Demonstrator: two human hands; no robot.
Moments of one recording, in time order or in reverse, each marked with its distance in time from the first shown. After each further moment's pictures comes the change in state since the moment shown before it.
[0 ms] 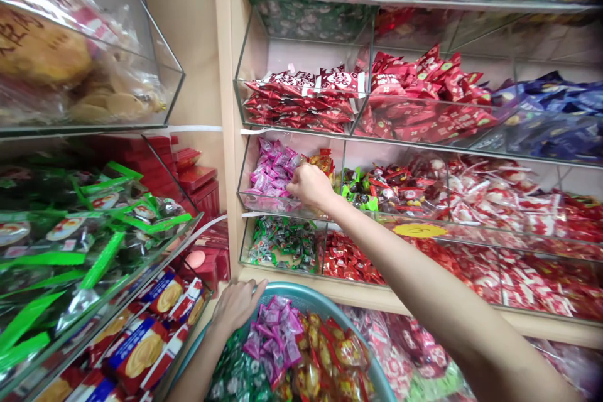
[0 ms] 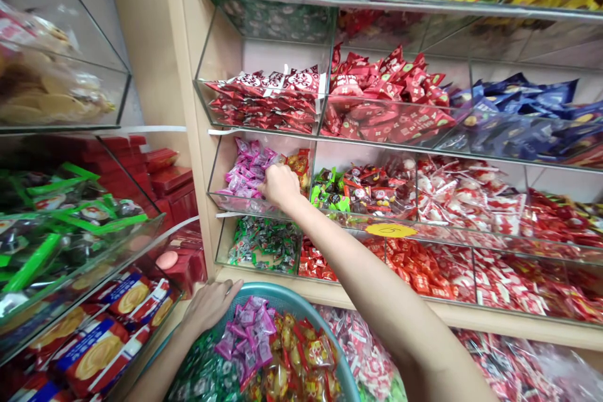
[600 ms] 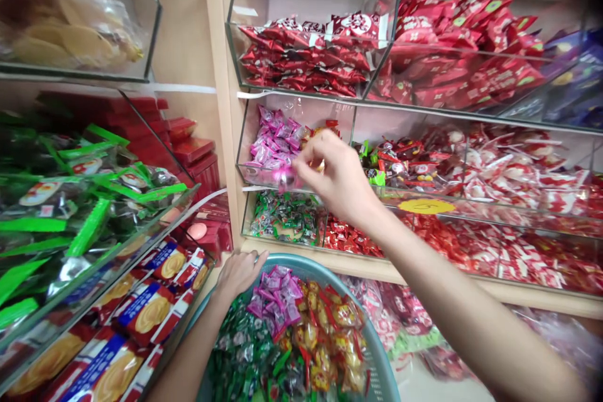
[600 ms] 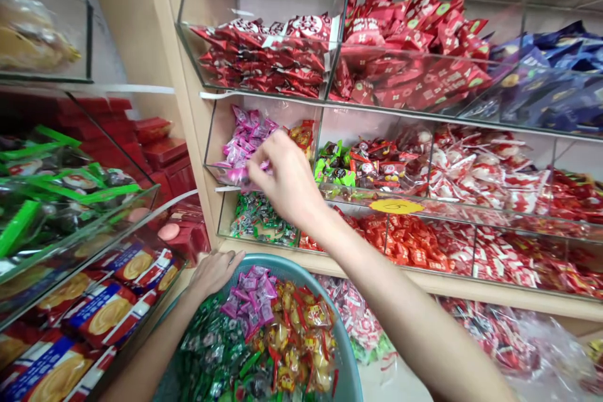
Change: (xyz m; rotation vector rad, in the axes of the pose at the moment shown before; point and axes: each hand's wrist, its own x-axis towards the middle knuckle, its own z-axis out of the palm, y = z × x) left_hand 0.002 0.001 0.000 0.058 -0.022 0.015; right_hand -0.073 -0.008 -0.038 0.602 0.321 -0.272
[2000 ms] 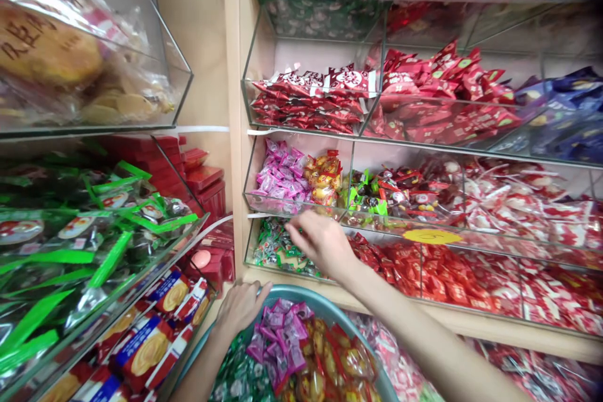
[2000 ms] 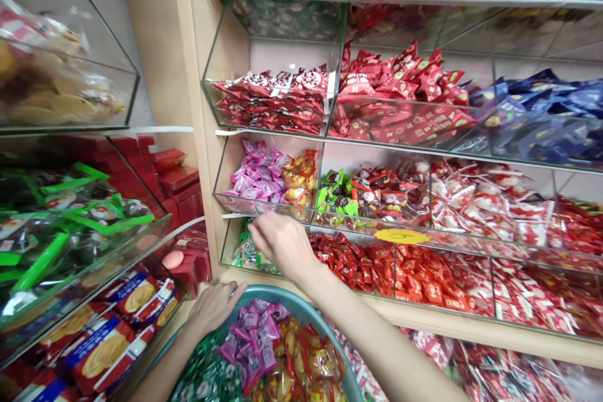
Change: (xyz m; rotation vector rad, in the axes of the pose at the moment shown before) left_hand -0.003 0.000 0.000 -0.050 0.031 -0.019; right_hand -0.045 0.027 0.044 -0.217 -0.186 -0.104
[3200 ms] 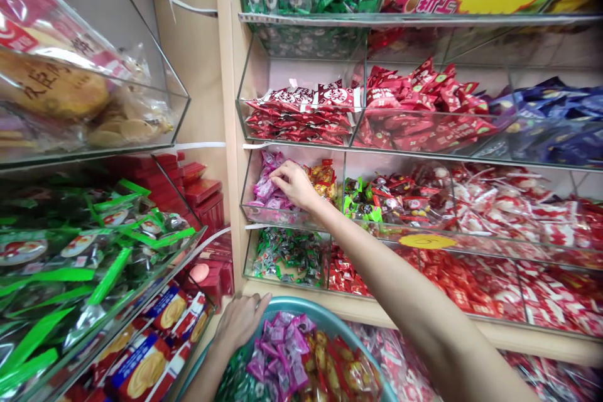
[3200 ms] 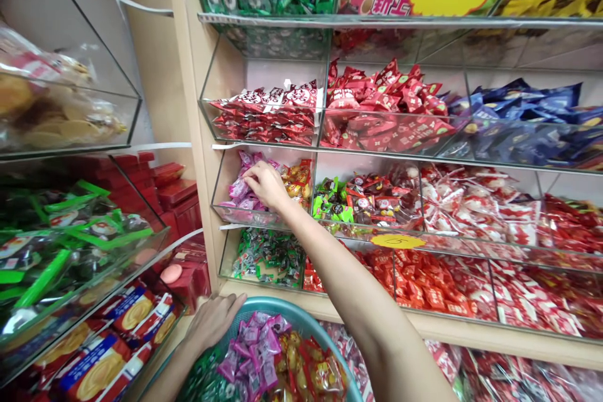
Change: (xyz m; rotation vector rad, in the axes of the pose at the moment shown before) left_hand -0.001 0.000 -0.003 -0.010 0.000 -0.011; right_hand 0.124 0.059 0.022 0.240 0.137 0.036
